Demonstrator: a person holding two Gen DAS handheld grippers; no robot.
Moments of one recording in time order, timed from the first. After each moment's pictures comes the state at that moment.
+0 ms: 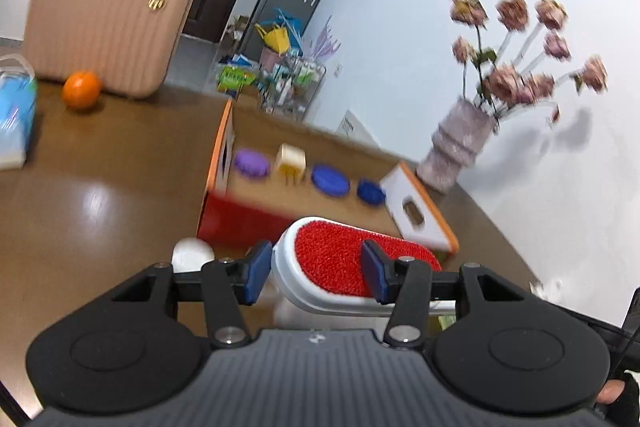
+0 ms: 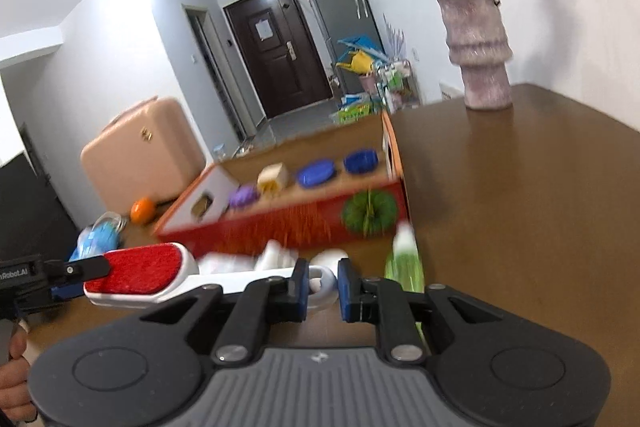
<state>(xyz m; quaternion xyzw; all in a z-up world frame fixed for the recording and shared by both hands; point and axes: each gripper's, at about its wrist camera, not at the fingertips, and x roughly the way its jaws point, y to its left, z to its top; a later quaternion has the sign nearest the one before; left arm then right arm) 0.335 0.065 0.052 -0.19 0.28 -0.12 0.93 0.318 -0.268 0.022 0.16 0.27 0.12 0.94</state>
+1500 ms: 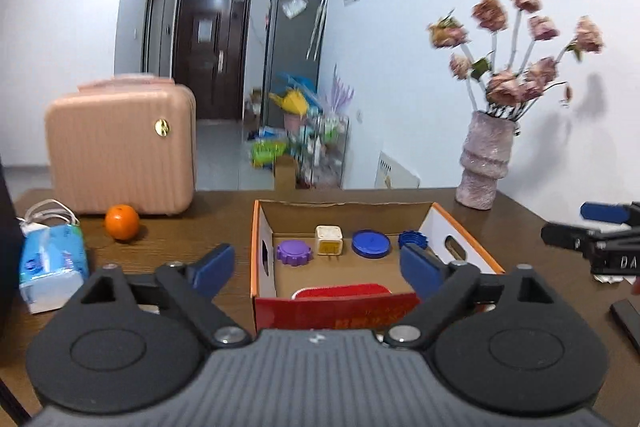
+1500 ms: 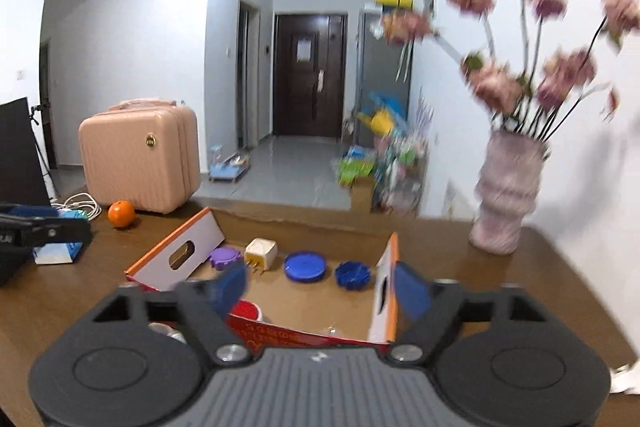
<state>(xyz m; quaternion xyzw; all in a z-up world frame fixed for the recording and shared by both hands) 0.293 0.039 0.104 -0.03 0.19 -0.07 0.98 0.320 -0.237 0.104 -0.04 0.18 0.11 0.98</state>
